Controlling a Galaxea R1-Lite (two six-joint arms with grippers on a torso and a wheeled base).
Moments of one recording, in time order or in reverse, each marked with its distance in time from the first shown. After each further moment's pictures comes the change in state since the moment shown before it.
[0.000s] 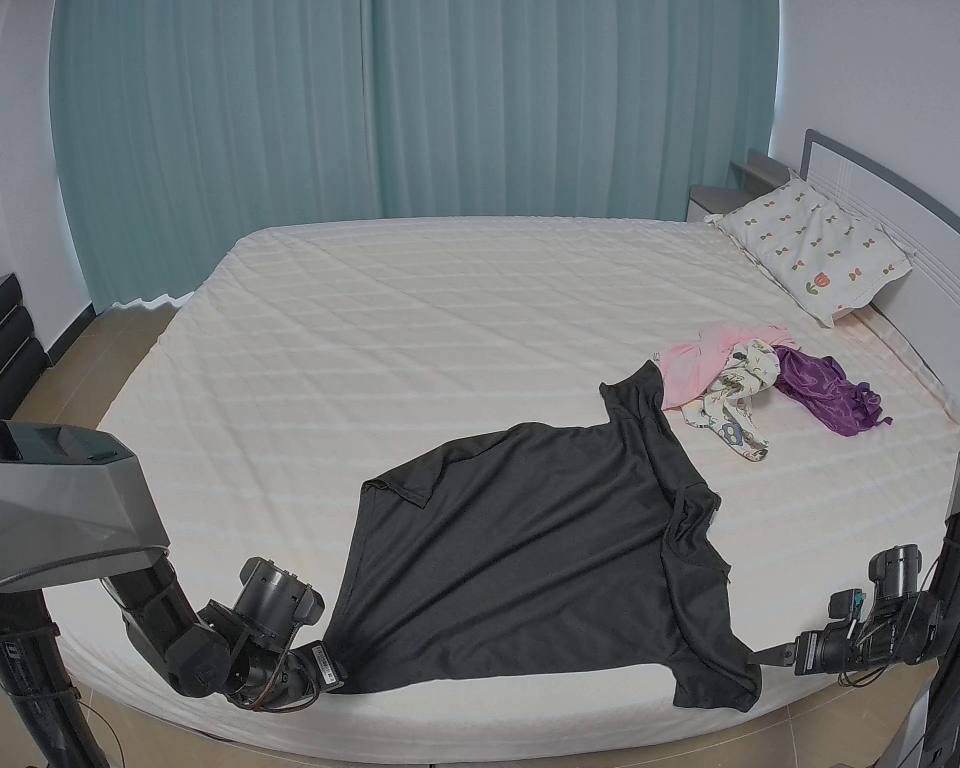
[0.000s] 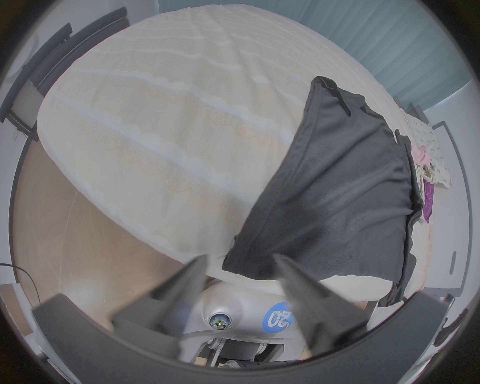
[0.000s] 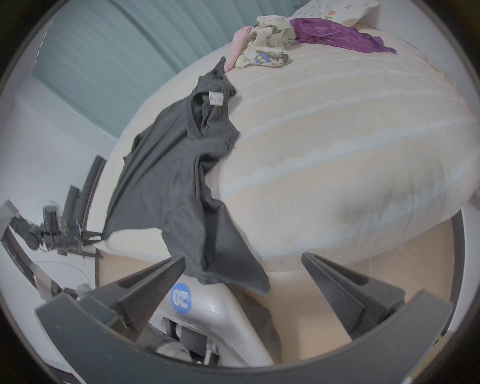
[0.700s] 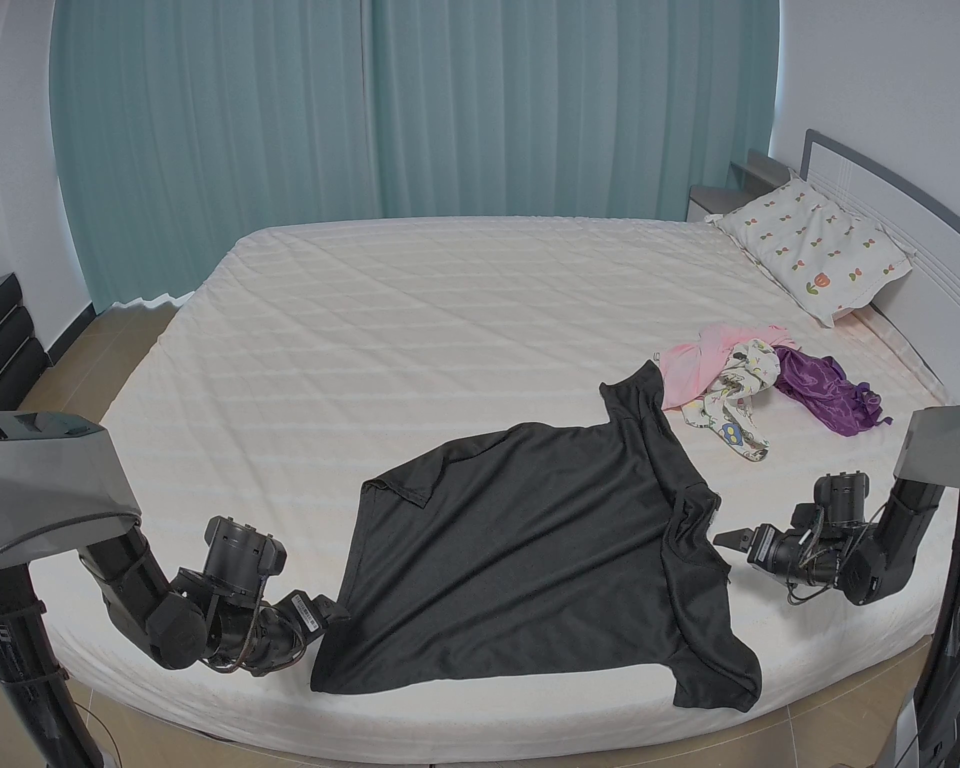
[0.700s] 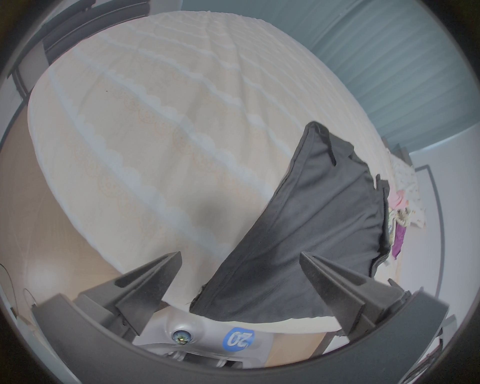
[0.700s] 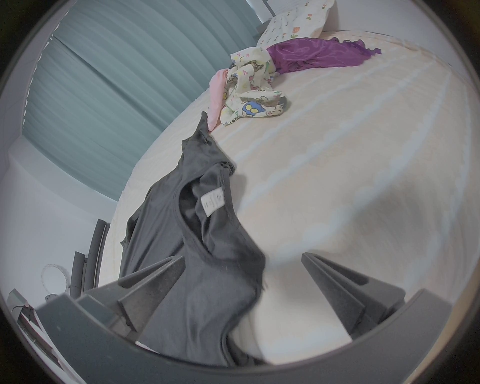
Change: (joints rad) left arm 0.128 -0.017 -0.029 -0.138 -0.101 -0.054; right arm 0.178 0.122 -0.485 0.013 -0.159 0.487
